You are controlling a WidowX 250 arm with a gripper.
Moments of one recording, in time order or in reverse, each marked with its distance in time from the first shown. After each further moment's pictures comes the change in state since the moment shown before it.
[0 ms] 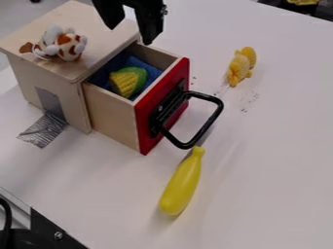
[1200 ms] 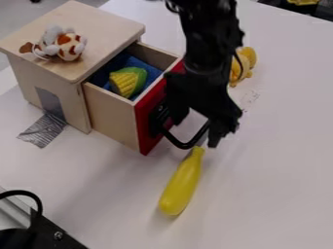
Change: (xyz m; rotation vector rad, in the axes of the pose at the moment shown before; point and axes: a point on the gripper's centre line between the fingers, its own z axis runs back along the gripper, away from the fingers) arm -0.034 -0.107 -0.111 0.007 0.175 -0.080
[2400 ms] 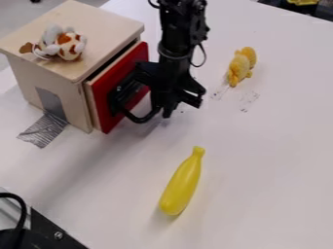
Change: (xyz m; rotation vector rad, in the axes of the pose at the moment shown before) arm 0.010 0.091 -0.025 0.139 0.125 0.274
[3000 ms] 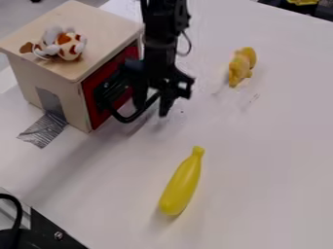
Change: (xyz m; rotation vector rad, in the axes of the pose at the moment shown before) arm -0.007 -0.006 0.021 -0.095 0.053 0.030
